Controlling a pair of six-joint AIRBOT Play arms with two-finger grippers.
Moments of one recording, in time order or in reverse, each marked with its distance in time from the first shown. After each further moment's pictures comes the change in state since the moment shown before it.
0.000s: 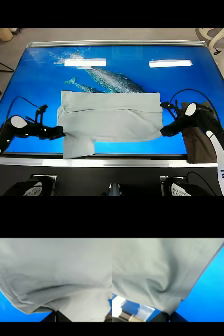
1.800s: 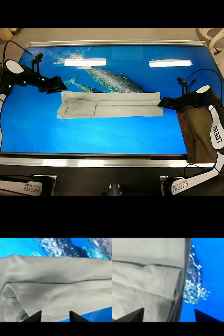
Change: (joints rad) left arm -0.053 -0.552 0.951 0.016 -0.156 -0.080; right arm -0.193 -0.528 0.480 0.476 -0.088 -0.044
